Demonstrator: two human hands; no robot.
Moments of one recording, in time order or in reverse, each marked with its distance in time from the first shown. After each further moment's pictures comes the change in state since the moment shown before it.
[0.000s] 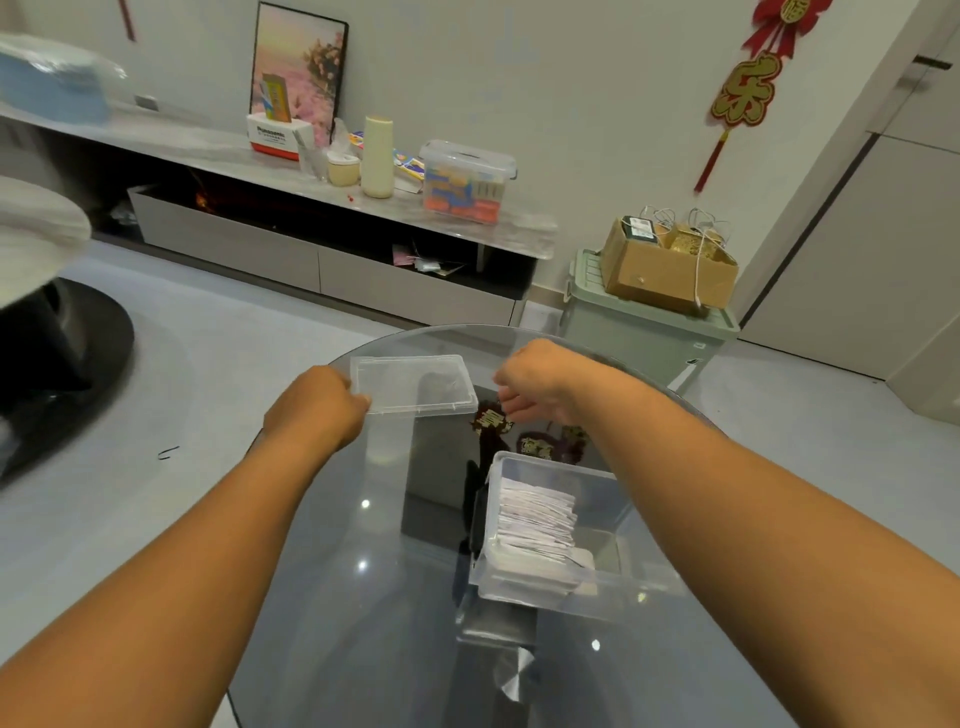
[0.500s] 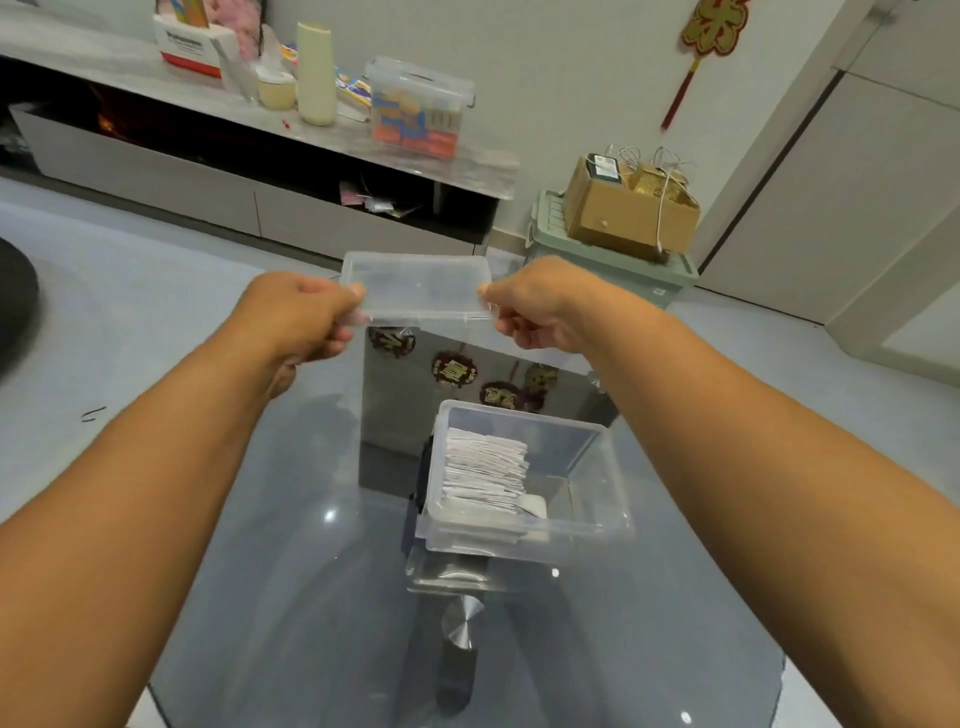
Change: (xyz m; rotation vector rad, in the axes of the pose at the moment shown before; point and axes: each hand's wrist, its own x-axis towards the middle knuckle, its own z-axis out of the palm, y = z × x) left_hand -0.012 0.047 -0.010 -0.782 -0.152 0.016; right_hand -0.002 0.005 -0.044 0.021 0.109 -0.032
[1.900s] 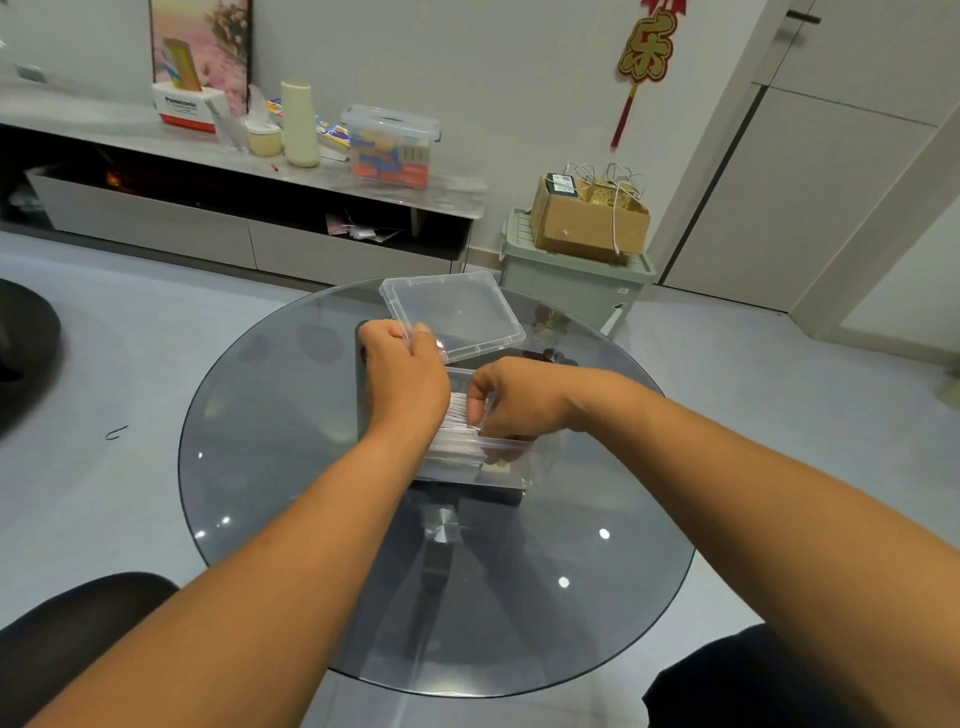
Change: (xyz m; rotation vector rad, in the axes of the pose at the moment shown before) left_hand -0.129 -0.014 0.098 -0.099 0.202 0.209; right_hand -0.123 0.071 -0.002 -0.614 -0.342 -0.216
